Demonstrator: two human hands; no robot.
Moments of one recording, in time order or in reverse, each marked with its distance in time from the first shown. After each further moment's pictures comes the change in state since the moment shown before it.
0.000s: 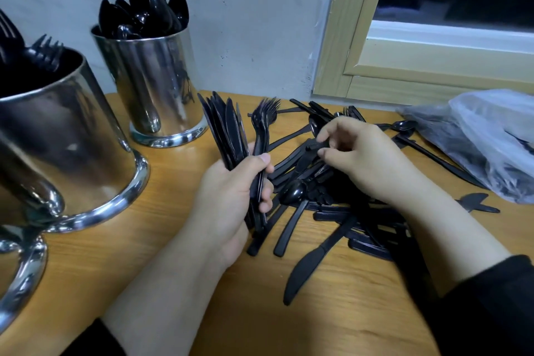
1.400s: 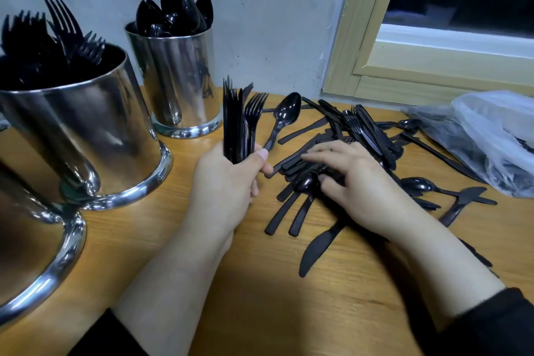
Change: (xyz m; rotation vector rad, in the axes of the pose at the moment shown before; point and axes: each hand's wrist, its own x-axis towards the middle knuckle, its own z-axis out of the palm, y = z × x) left_hand -0.019 0.014 -0.025 0.445 0.177 0.252; right_hand -0.042 -0.010 0.030 -0.312 -0.068 -0.187
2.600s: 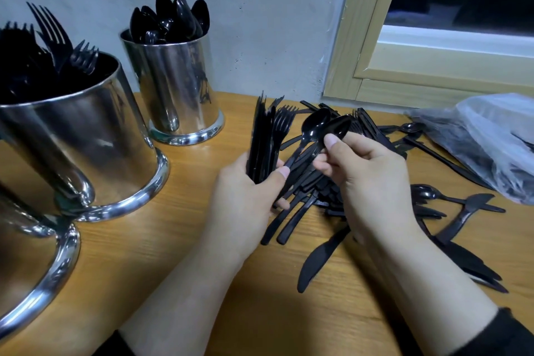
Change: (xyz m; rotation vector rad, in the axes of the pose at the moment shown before) left_hand -0.007 0.001 0.018 0.040 -0.086 -0.039; right_hand 0.008 -0.036 0.005 1.121 0.524 0.371
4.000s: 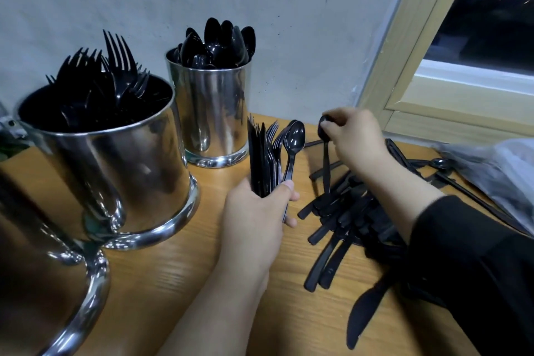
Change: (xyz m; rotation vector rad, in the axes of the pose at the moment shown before) left_hand 0.029 -0.005 -0.026 -0.221 0.134 -0.161; right_hand 0.134 0.008 0.066 -0.901 -0.107 -0.217
